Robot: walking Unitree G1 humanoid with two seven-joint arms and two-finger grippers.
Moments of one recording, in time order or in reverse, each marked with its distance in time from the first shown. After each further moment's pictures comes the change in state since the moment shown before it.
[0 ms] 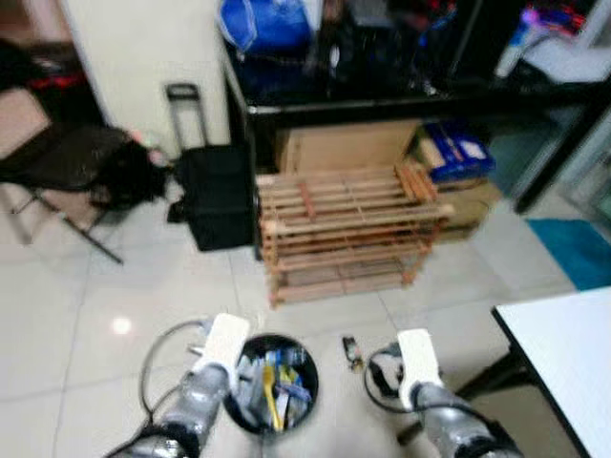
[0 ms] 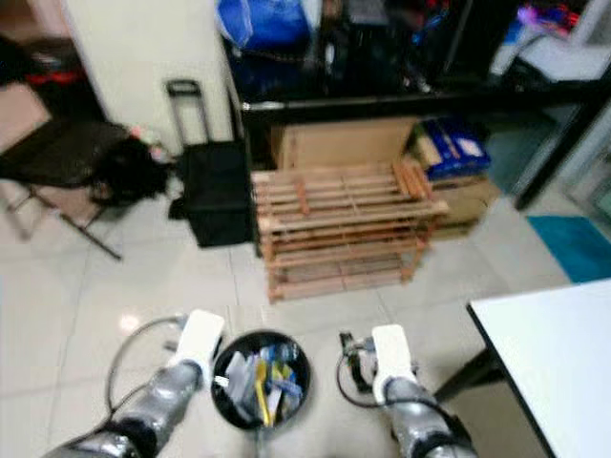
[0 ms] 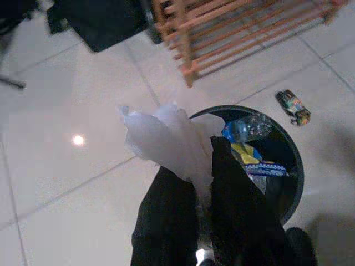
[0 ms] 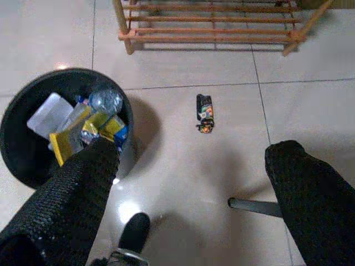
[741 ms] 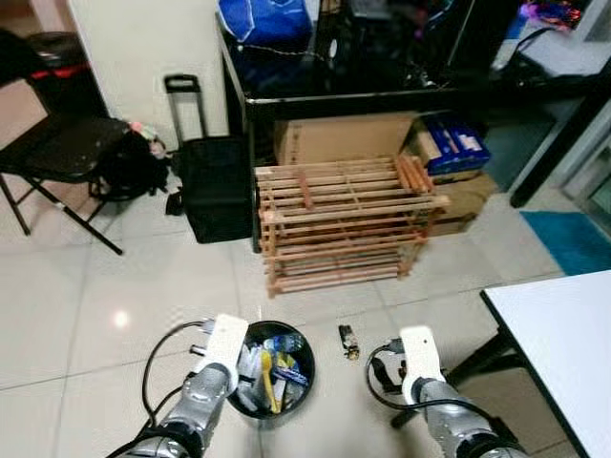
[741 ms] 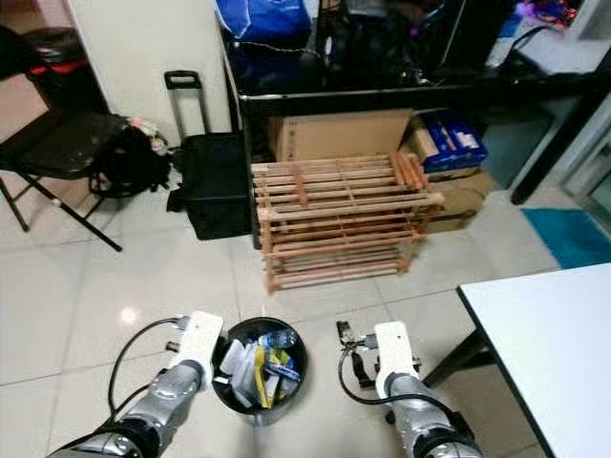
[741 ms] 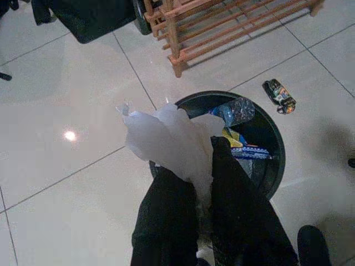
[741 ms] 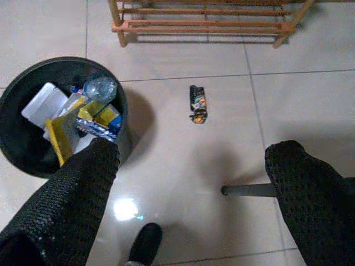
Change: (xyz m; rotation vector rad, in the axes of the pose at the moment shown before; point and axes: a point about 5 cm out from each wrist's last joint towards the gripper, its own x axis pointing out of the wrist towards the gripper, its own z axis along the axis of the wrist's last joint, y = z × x) left arm 0.000 -0.001 0.001 -0.001 0.000 0.003; right arm 0.001 0.001 0.006 -0.003 -0.017 0.003
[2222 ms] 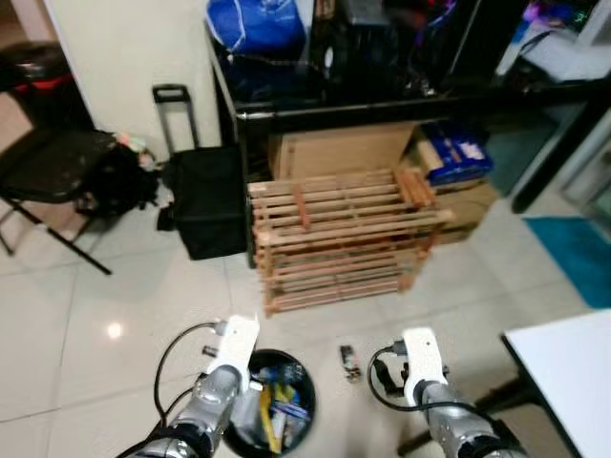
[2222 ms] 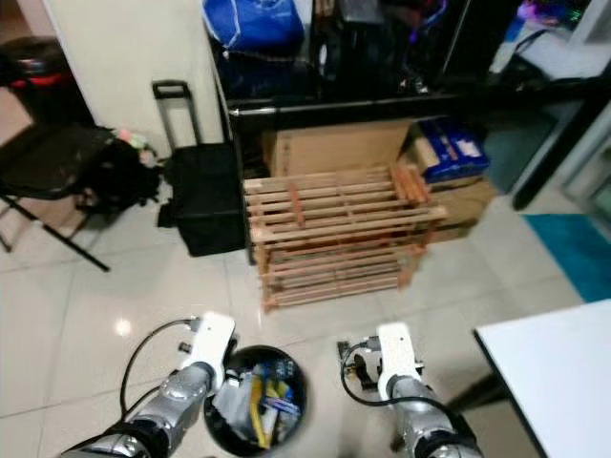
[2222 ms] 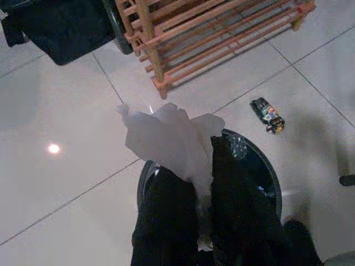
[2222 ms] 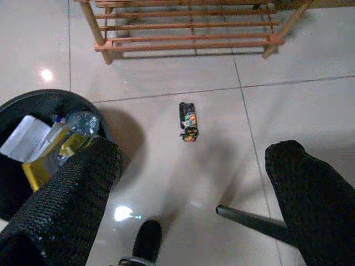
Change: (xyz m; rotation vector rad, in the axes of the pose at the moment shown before) left arm 0.000 -0.012 -0.001 0.011 0.006 -0.053; right arm -0.001 0.000 -0.006 0.013 0.014 -0.010
